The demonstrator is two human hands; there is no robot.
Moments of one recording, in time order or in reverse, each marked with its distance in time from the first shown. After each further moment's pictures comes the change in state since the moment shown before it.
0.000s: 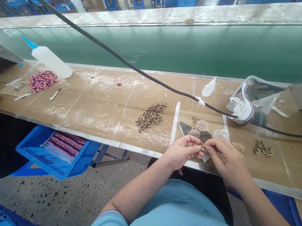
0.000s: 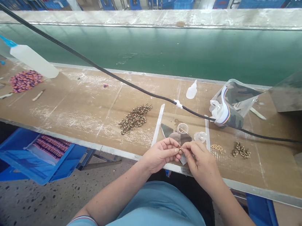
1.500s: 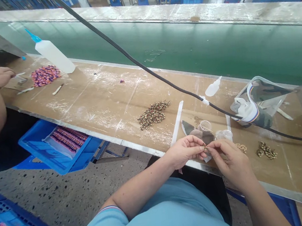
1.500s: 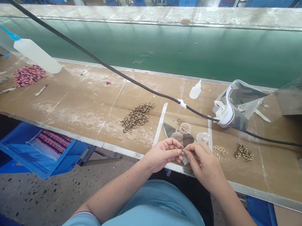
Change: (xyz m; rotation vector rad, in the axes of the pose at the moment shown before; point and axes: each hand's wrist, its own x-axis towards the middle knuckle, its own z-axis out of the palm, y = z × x) left_hand 0.002 -0.003 -0.001 0.030 -0.006 0.008; right_hand -0.002 0.004 -0.004 -0.048 -0.034 -0.066
